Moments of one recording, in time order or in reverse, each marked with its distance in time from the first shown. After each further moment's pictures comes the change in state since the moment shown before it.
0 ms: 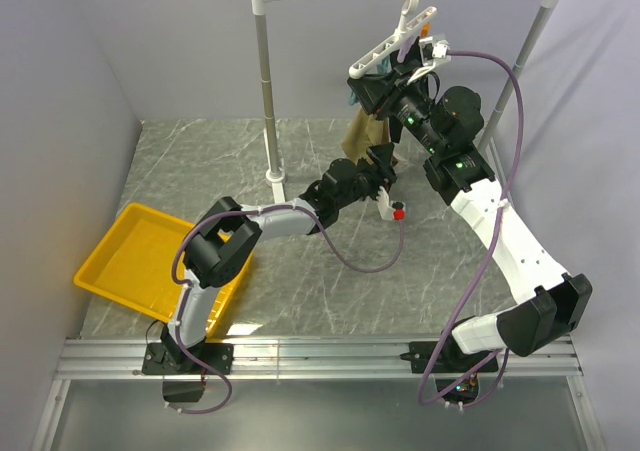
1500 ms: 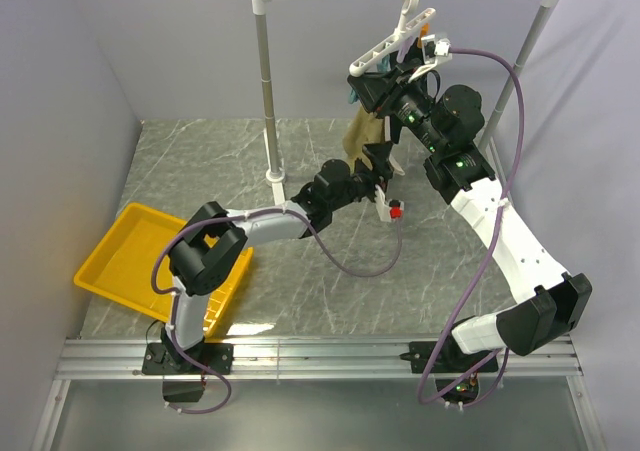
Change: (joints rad) left arm -0.015 -0.118 -0.101 -0.005 0.045 -0.170; right arm -0.002 0.005 0.012 -0.002 0.003 0.031
